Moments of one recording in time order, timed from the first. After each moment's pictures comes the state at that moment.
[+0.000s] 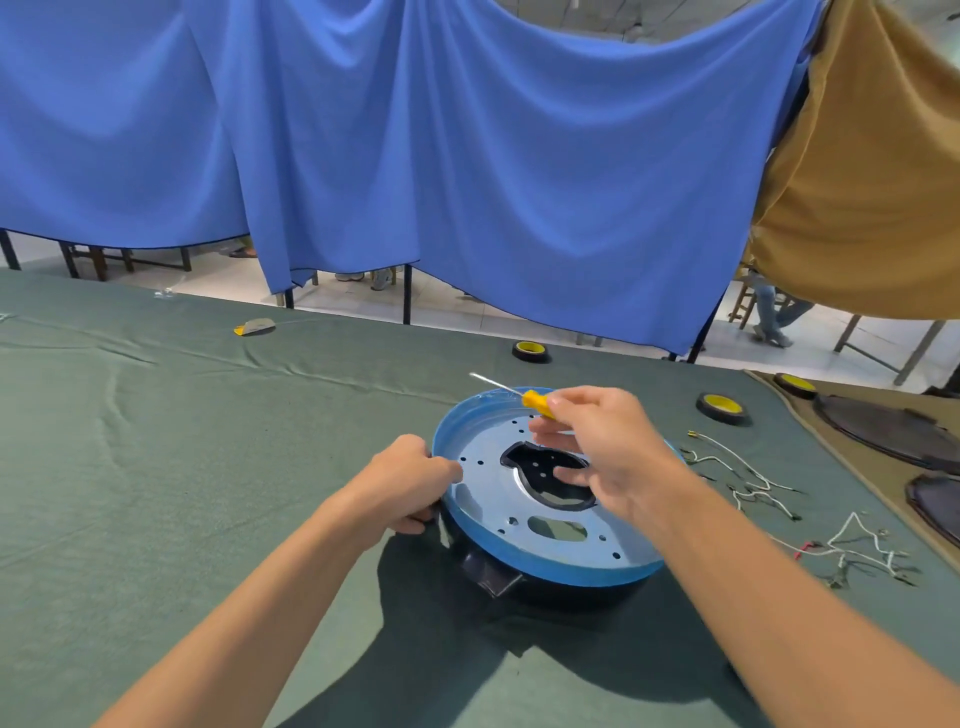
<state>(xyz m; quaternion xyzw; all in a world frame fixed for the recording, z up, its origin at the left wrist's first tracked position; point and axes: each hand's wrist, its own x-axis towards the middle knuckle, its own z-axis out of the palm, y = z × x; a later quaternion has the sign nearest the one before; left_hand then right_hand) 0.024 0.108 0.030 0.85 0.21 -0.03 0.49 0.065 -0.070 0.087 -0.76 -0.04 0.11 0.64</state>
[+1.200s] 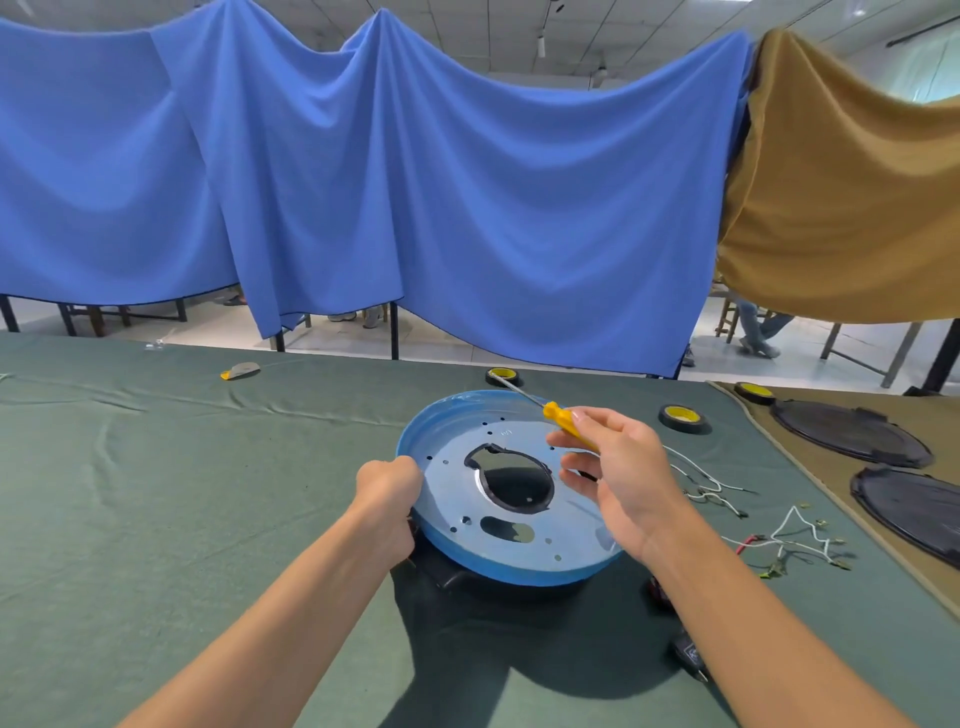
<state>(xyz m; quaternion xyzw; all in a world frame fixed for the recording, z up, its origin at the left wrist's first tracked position) 0.024 0.054 0.048 0.59 0.37 0.12 0.70 0.056 -0.130 0.082 -0.65 -0.06 0.03 0.75</state>
